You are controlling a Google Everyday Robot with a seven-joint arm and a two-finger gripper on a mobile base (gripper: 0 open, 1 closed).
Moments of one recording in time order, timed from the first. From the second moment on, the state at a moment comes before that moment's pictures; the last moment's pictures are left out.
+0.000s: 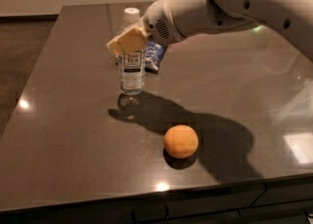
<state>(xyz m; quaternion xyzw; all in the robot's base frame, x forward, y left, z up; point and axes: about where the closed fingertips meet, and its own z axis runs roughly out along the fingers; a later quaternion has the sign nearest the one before) 0.572 0.067 0.984 -0.46 0.72 0.27 0.44</state>
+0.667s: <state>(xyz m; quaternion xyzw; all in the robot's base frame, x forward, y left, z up) 0.618 0.007 0.973 -0.40 0.75 0.25 0.45</state>
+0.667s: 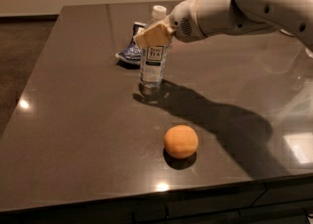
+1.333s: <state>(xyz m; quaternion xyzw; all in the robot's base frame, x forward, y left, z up) 0.635 -0.023 0.972 -0.40 0.75 0.21 0.48</state>
